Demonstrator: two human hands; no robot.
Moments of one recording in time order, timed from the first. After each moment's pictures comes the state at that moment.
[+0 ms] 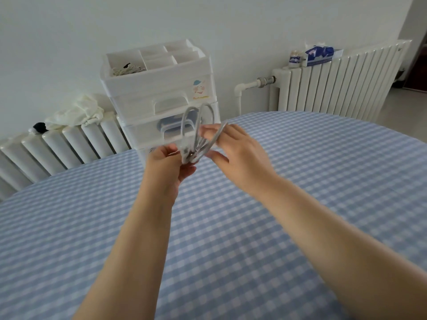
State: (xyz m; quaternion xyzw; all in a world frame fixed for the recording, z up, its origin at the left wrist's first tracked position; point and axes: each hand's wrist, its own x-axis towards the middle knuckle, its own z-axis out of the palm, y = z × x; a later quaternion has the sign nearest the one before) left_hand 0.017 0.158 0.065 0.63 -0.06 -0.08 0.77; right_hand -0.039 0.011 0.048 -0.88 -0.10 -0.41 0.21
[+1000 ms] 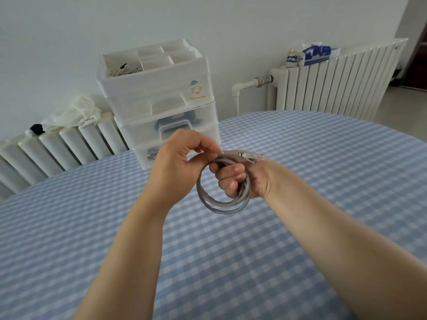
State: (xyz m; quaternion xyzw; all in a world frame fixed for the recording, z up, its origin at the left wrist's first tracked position) left_hand -0.011 0.157 0.080 0.77 -0.42 0.17 0.45; right_hand -0.047 0.002 0.064 -0.45 0.05 0.25 0.86
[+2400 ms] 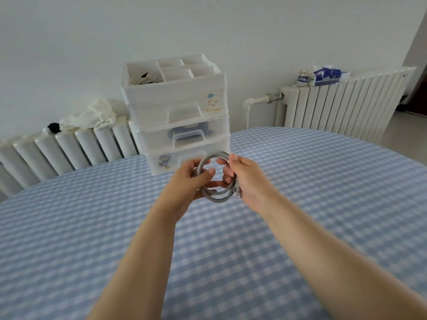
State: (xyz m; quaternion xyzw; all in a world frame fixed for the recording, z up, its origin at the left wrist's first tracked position) left_hand 0.028 0.167 0.037 0.69 -0.19 -0.18 0.67; right_hand -0.018 0.024 0.034 -0.62 0.08 -0.11 0.78
